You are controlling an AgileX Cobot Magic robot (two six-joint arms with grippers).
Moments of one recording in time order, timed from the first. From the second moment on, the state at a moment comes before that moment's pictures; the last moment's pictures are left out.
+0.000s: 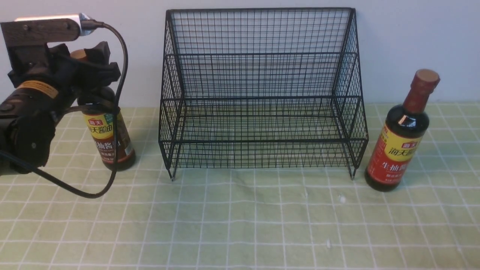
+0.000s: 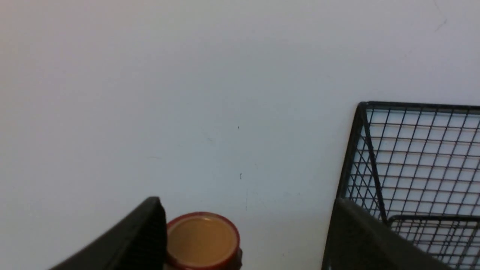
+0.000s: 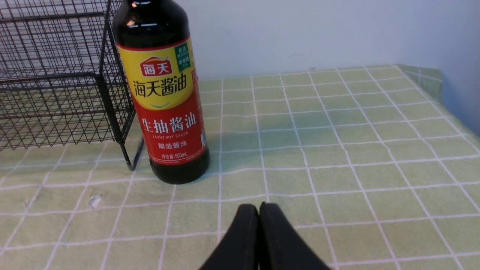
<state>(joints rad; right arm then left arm) -0.06 -0.01 0.02 -0.04 0.39 0.13 -0.08 1.57 -0.83 -0.12 -0.61 0.00</state>
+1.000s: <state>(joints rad) -0.06 -0.01 0.02 -0.04 0.39 0.13 -0.08 1.43 -0.83 -0.12 -0.47 0.11</state>
